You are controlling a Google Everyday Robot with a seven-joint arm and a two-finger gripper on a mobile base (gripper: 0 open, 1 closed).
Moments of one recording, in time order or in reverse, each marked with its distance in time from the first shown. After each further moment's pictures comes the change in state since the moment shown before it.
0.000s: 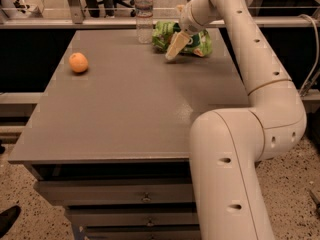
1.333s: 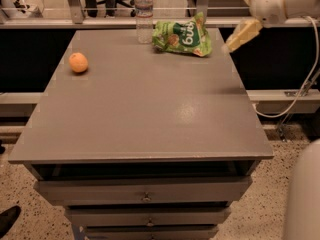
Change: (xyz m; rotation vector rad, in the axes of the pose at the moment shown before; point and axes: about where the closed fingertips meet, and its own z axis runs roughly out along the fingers) arm 0.035 0.039 -0.220 0.030 -0.273 0.025
